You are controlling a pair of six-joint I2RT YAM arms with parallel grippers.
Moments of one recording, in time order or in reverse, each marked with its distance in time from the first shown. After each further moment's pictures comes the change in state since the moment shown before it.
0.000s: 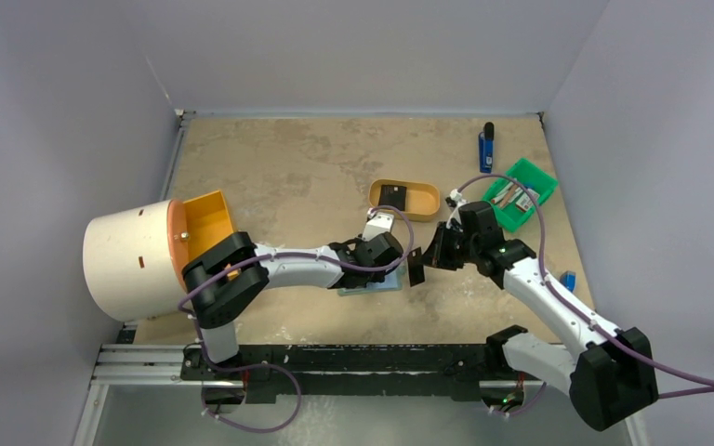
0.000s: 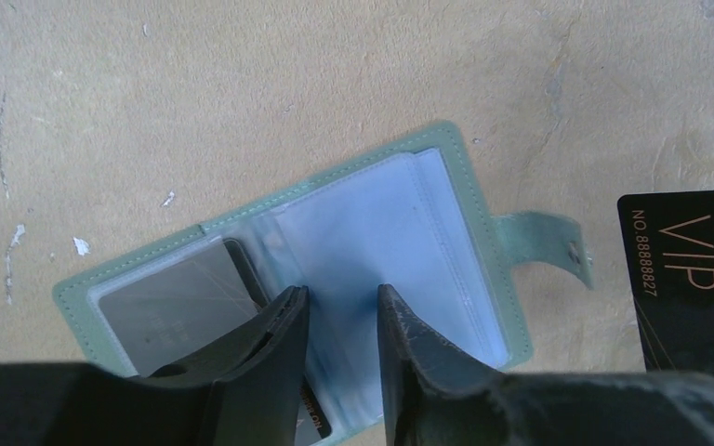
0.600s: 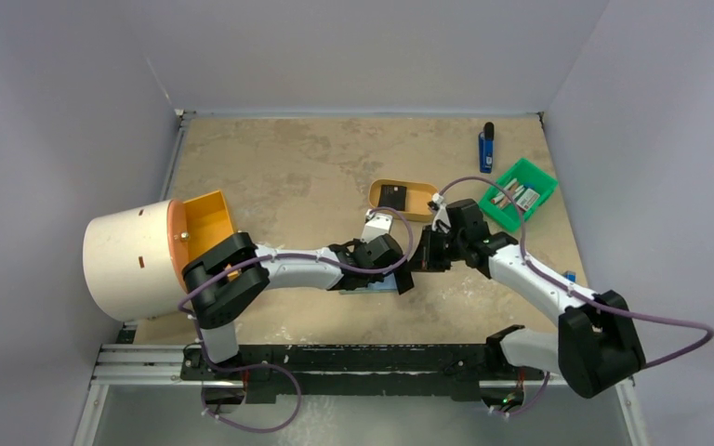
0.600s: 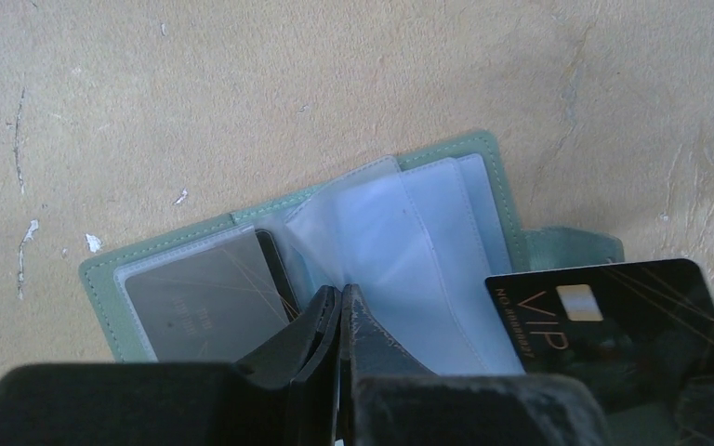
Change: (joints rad) left arm -0.001 0.001 -0.014 0.011 -0.038 -0.003; right arm 0.015 0.160 0.000 0.097 -0.175 -0.013
